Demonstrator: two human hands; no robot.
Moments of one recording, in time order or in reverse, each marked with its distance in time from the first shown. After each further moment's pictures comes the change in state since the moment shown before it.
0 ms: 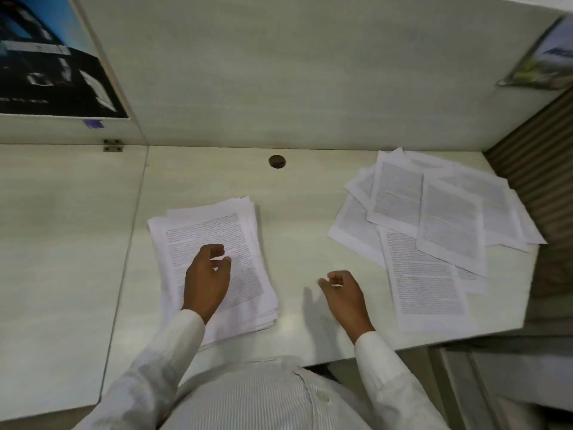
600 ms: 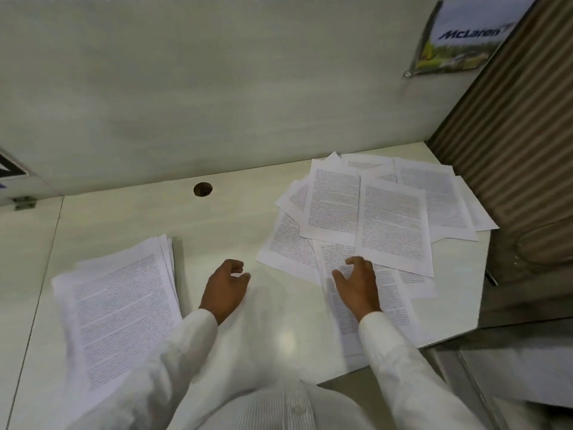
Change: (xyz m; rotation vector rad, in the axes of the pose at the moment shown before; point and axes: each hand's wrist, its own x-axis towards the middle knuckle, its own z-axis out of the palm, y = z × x) left_hand 0.006 0.083 0.193 0.248 -0.267 0.037; right_hand 0.128 0.053 -0.169 -0.250 0.203 -0.097
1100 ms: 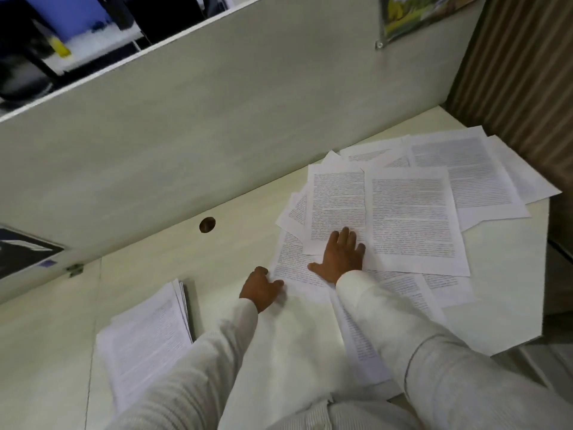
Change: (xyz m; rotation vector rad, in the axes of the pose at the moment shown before) left_hand 0.071 0.066 0.063 0.451 -0.133 -0.172; right_hand 0.114 -0.038 0.037 -0.462 -0.166 -0.146
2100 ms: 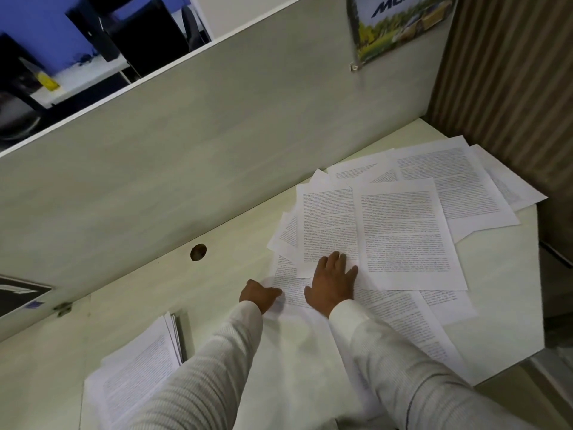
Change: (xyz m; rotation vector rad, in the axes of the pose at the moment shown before) left_hand 0.048 0.031 0.000 -0.010 0.024 -0.196; right_hand -0.007 -0.007 0.007 -0.103 0.024 -0.001
